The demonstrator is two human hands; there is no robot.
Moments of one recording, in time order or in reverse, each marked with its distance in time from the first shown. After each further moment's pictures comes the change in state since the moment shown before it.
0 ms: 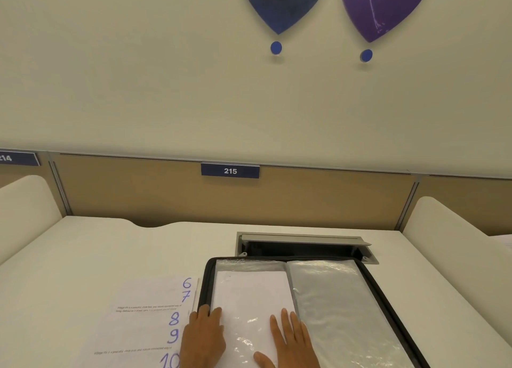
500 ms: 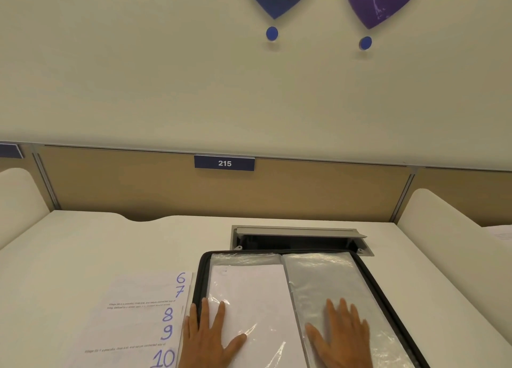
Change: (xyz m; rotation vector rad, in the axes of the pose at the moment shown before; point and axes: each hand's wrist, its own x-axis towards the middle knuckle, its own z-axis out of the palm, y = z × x) left_hand -0.003 -0.016 0.063 0.043 0.031 0.087; right_hand -0.030 0.083 -0.053 0.022 -0.038 0.532
